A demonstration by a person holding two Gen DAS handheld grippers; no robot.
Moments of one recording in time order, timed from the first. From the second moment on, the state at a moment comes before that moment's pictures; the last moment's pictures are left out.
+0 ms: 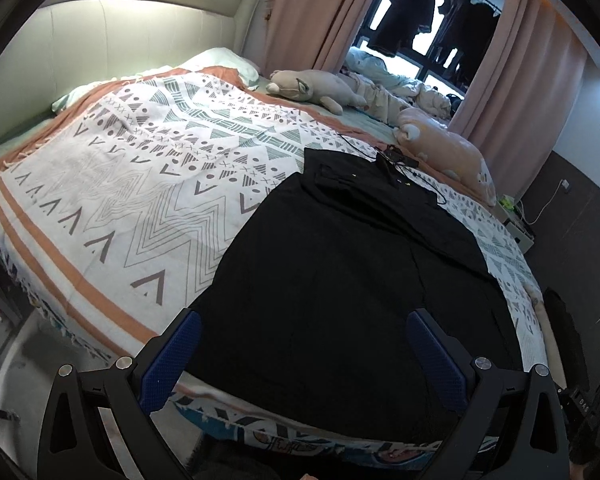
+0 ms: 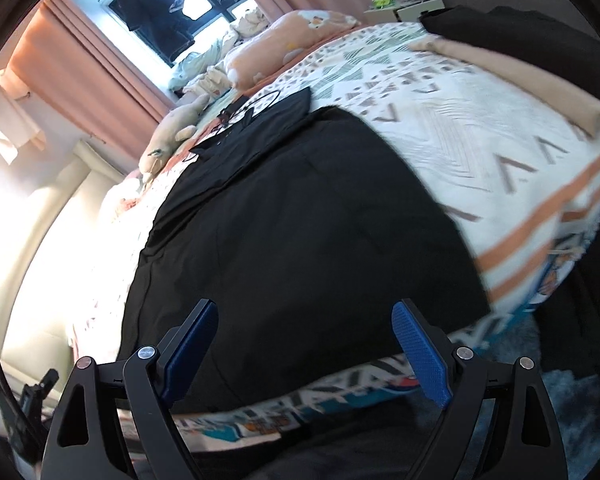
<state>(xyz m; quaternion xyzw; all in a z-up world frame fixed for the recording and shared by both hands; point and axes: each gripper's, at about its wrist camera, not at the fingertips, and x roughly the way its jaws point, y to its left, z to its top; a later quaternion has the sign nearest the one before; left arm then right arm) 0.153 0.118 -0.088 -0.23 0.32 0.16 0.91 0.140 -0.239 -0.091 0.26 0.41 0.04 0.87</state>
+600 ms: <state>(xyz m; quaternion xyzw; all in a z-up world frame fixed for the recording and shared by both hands) 0.082 0.174 -0.152 -0.30 0.35 0.16 0.87 0.115 -0.323 -0.135 0.31 0.41 0.03 0.86</state>
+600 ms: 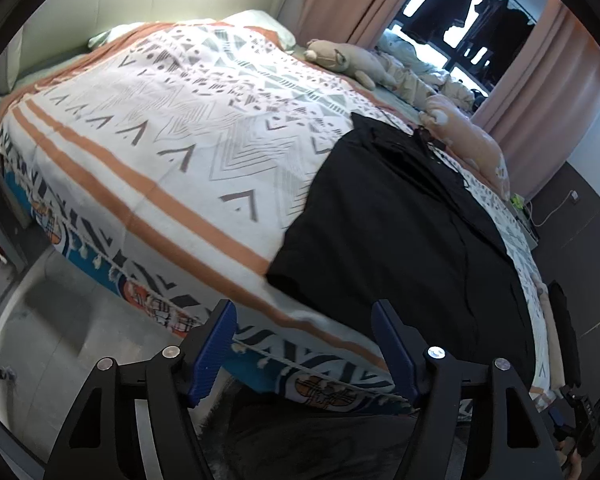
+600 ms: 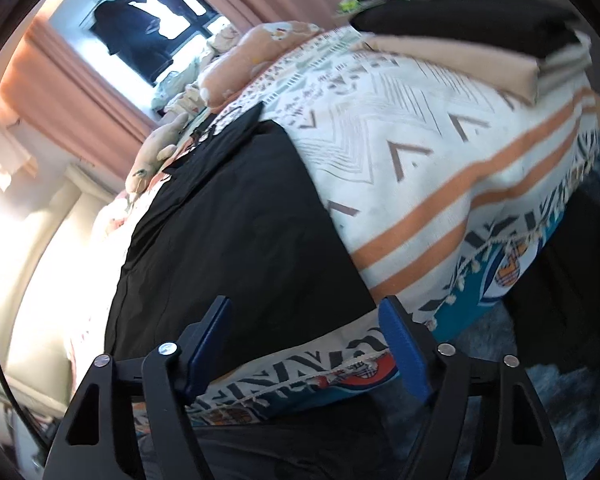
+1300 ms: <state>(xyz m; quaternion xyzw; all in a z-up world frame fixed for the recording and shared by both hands) 0.142 0.195 -0.196 -0.33 0.38 0.13 0.85 0.160 -0.340 -0.207 0.38 0.42 0.09 0.82</state>
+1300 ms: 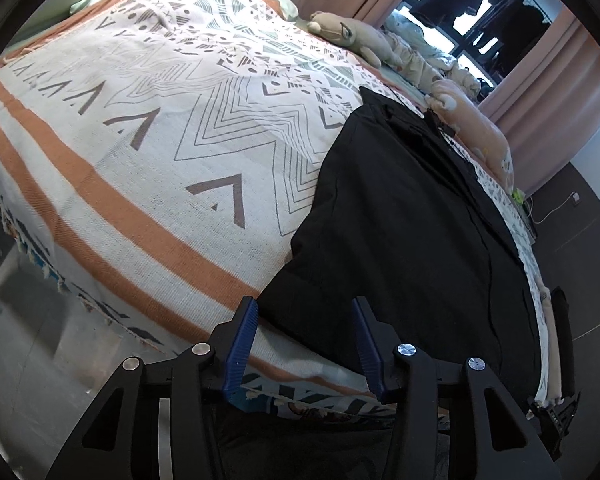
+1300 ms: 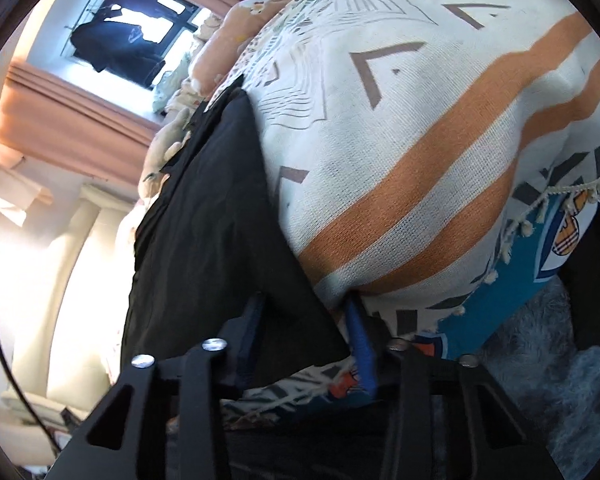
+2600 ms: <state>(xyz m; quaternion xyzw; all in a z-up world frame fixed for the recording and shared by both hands) 0.163 0.236 -0.209 -0.41 0.37 0.04 0.83 0.164 -0.323 -0.199 0.40 0.38 0.15 0.82</state>
